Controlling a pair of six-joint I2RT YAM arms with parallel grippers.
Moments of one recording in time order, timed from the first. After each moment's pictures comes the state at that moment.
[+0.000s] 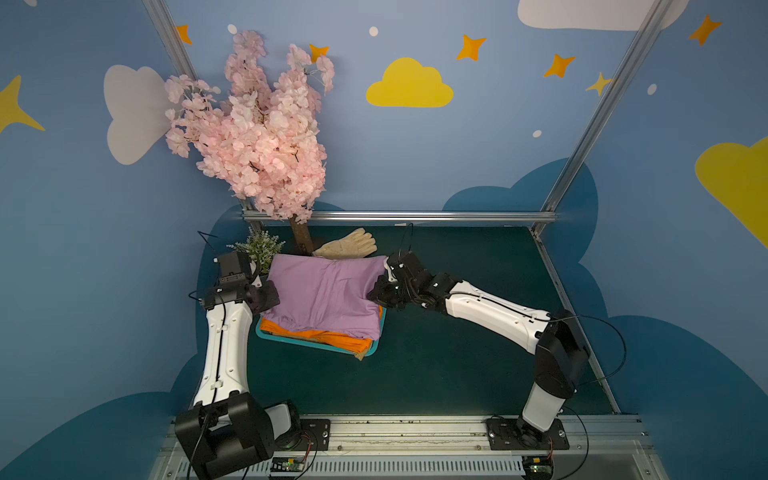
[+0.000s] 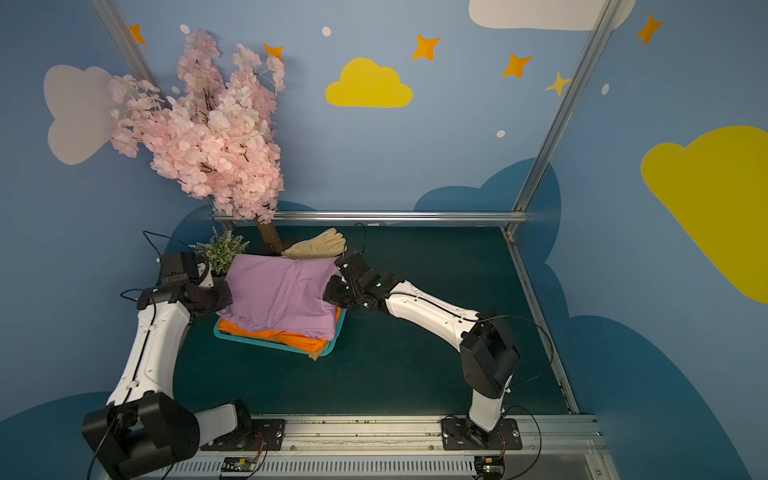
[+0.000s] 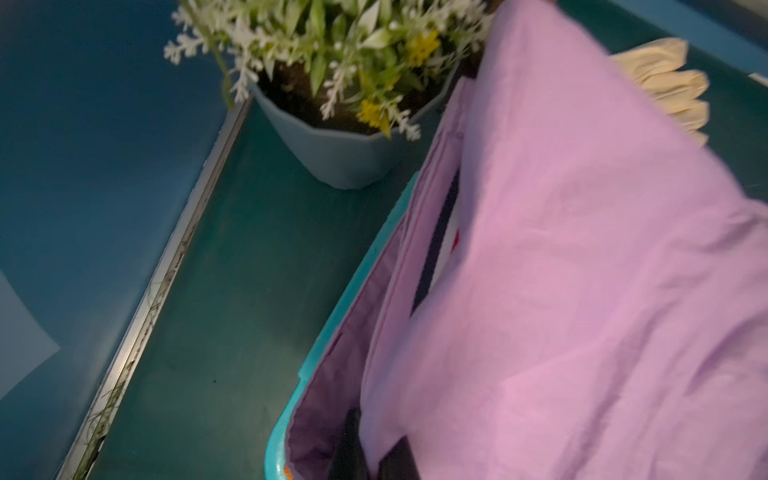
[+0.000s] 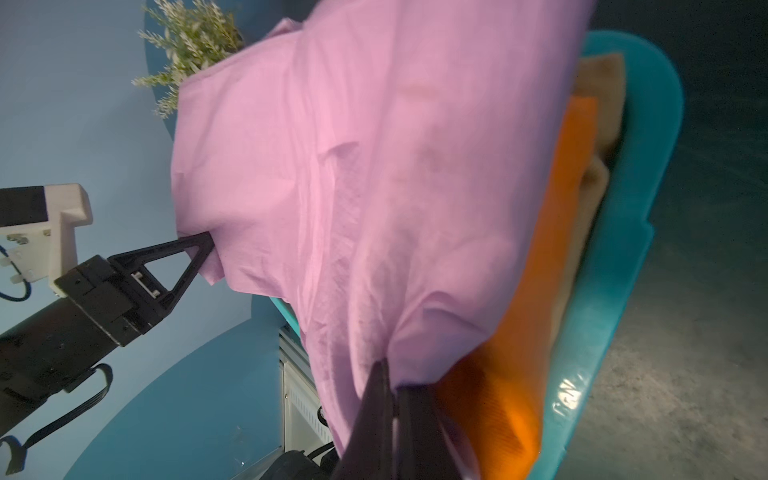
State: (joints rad) left arm 0.33 1.23 1.10 -0.89 0.03 -0.11; right arm 0.94 1.79 1.47 -0.40 -0.23 1.04
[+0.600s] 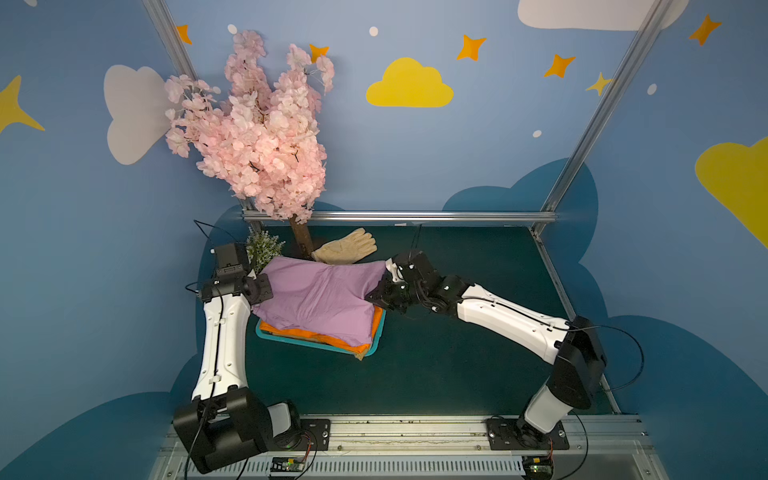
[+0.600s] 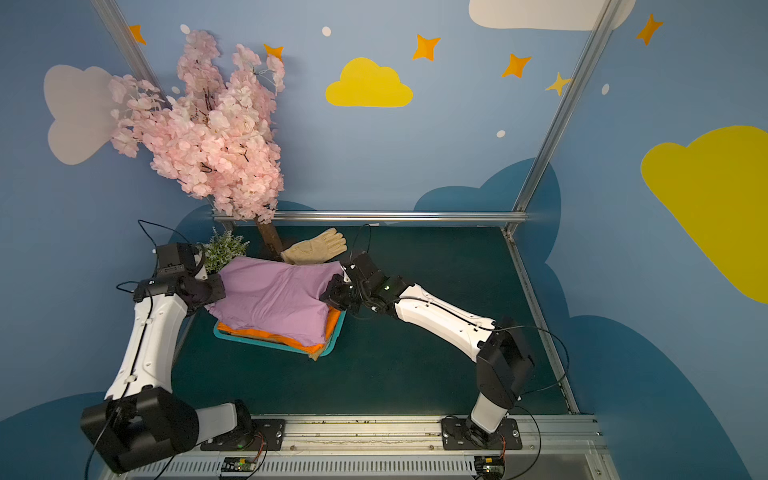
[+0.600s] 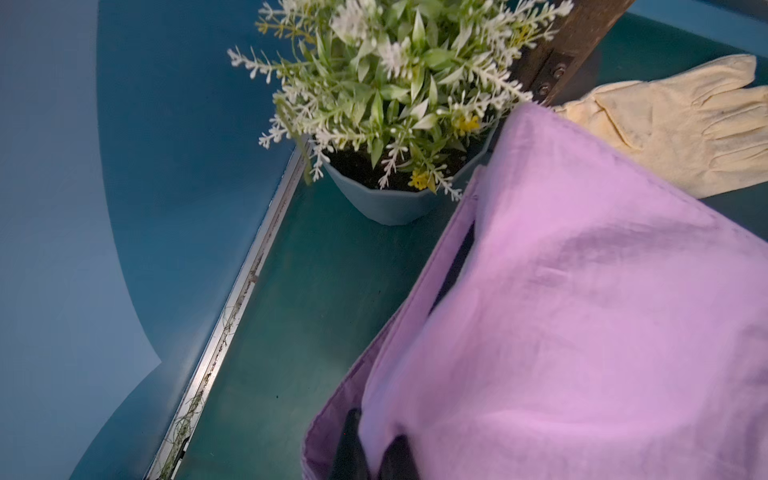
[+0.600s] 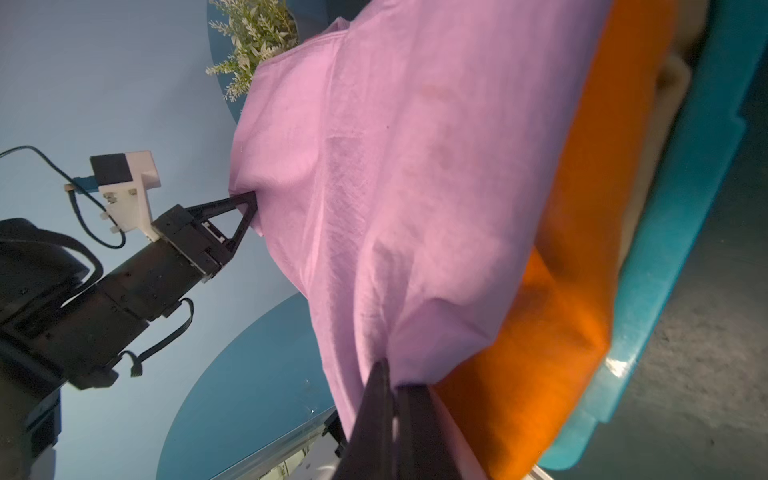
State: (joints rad) left arm 0.33 1.27 1.18 -0.89 -0.08 -0.05; right arm 0.94 1.66 1.38 -0.35 -0.34 1.19
